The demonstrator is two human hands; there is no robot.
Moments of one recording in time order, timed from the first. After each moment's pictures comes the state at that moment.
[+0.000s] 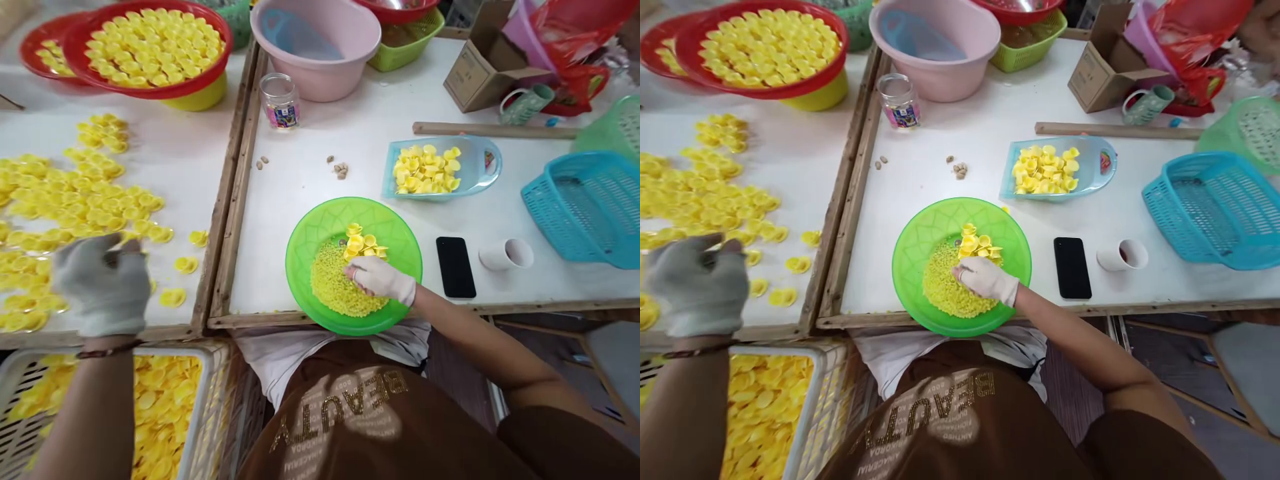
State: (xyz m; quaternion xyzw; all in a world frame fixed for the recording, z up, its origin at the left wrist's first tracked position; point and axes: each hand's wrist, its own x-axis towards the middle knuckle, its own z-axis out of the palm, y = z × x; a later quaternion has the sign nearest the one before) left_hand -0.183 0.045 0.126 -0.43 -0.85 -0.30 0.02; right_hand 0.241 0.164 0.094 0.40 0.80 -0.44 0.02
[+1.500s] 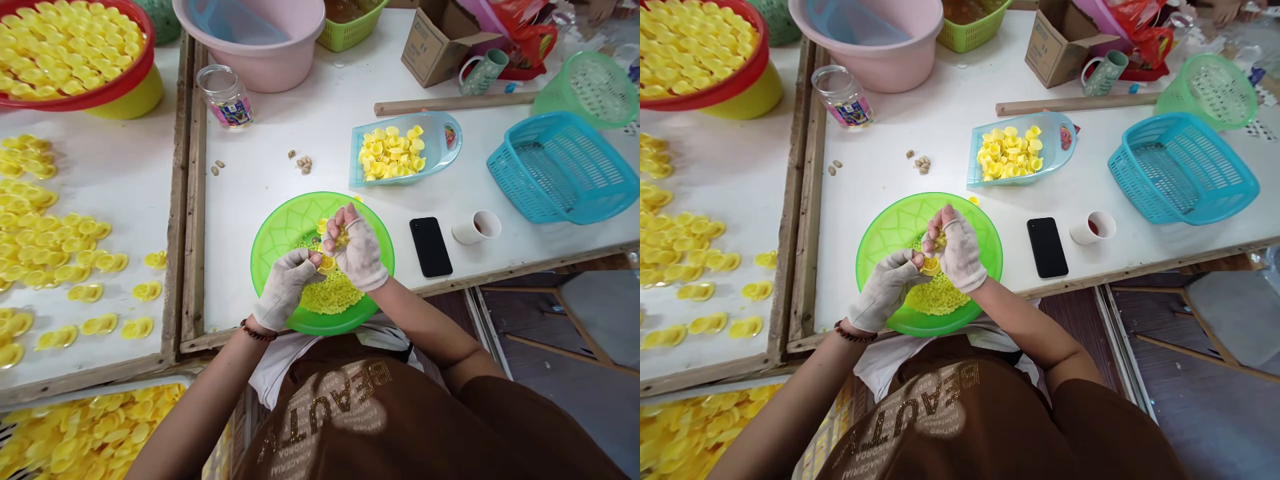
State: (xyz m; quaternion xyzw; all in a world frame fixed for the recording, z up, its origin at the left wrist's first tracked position) left_hand 0.072 0.115 0.107 -0.25 -0.50 -0.48 -0.68; right_hand 0.205 0.171 0.137 0.36 0.26 -0.72 -0.53
